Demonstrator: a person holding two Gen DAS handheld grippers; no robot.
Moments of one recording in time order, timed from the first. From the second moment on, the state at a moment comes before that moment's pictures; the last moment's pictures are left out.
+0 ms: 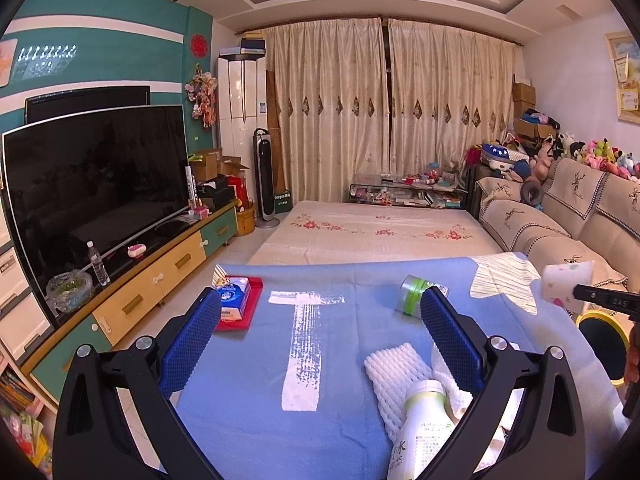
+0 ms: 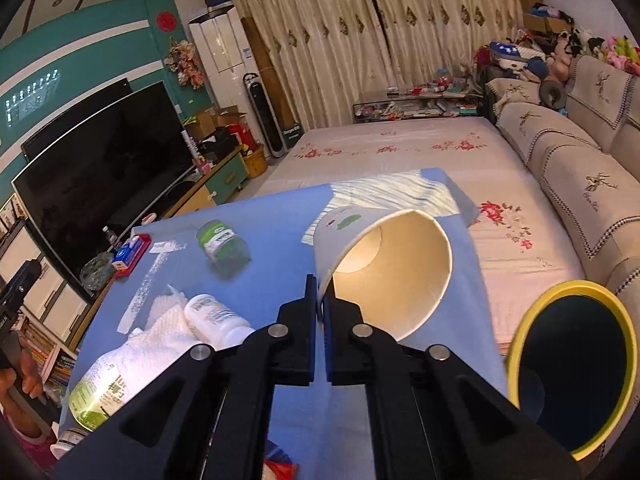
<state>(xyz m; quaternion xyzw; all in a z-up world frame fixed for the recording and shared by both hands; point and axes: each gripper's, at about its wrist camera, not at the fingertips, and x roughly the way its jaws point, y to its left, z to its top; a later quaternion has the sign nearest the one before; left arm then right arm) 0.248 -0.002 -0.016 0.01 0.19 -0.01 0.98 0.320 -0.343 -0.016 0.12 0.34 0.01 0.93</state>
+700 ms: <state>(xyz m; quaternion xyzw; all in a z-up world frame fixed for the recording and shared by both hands) 0.180 -0.010 0.020 0.03 0.18 0.01 0.98 0.315 -0.532 -0.166 0.14 0.52 -0.22 0.82</state>
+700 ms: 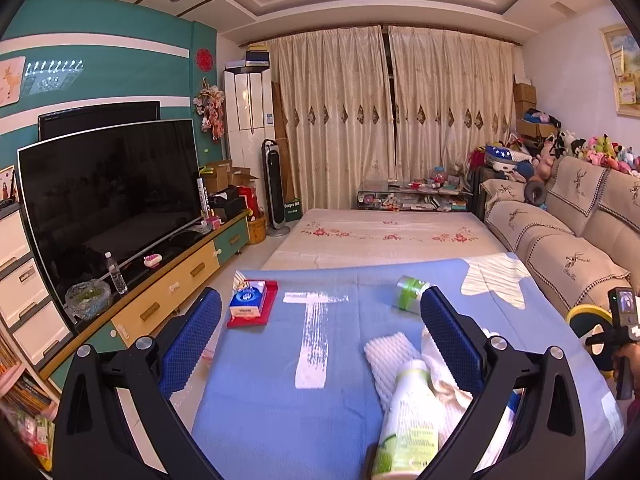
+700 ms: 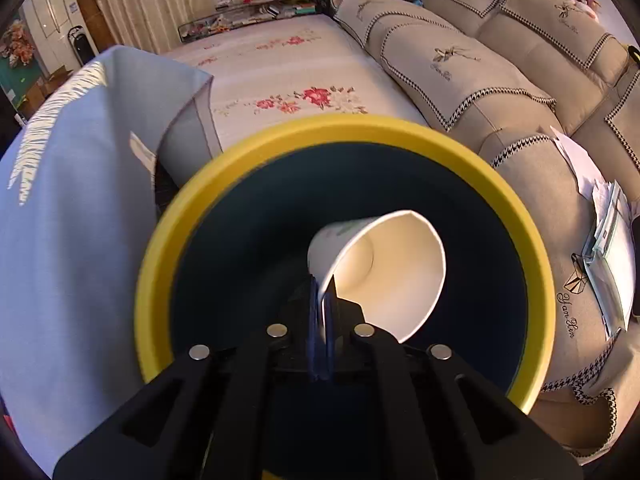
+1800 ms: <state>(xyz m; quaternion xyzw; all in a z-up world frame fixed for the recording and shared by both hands) 0.057 -0.030 -0.096 0.09 0.37 -0.03 0.92 0.153 -0.446 -0.059 0.17 0.36 -0.14 0.91</state>
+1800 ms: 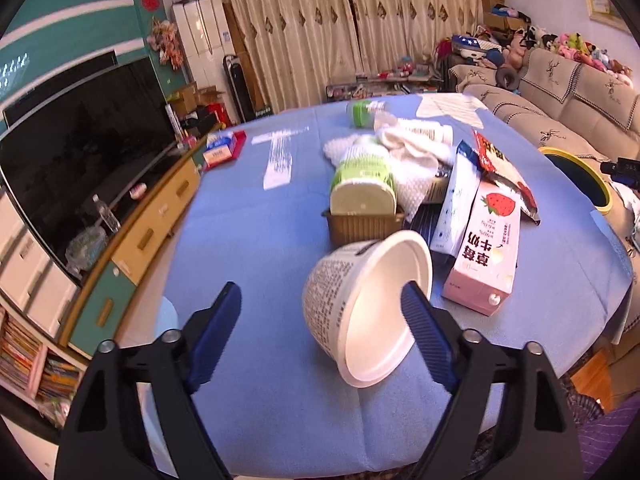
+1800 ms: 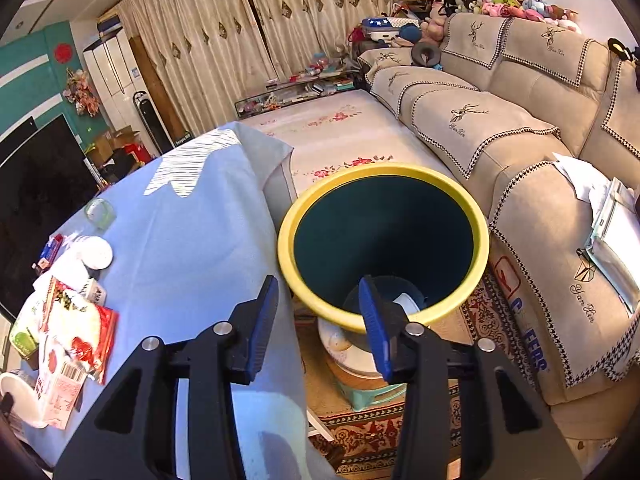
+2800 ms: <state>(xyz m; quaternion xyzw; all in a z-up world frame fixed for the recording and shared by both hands) 0.076 -0.112 -0.010 0.11 0.29 -0.15 0.94 0.128 -0.452 -0.076 0.18 0.35 -0.16 0.90</state>
